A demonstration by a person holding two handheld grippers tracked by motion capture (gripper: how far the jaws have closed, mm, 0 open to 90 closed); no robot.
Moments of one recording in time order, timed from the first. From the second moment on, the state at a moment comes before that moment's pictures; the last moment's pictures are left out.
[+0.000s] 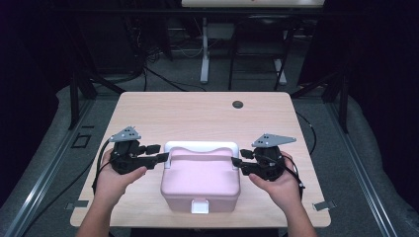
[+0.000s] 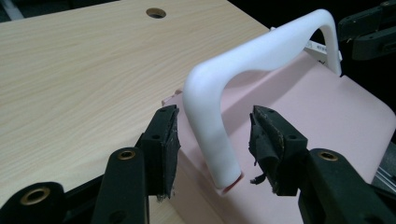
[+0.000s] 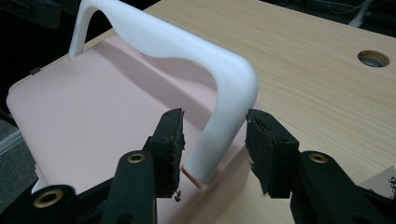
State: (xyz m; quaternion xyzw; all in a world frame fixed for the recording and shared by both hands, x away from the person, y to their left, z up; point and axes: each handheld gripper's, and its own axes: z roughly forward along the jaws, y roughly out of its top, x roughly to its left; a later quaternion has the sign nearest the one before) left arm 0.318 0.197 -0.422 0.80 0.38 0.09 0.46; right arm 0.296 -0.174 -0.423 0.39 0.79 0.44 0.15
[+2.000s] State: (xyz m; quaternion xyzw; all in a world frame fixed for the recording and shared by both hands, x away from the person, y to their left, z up) left arm 0.307 0.188 -0.434 0.81 0.35 0.10 0.45; right arm 0.293 -0.171 -0.435 0.38 0.80 0.45 0.13
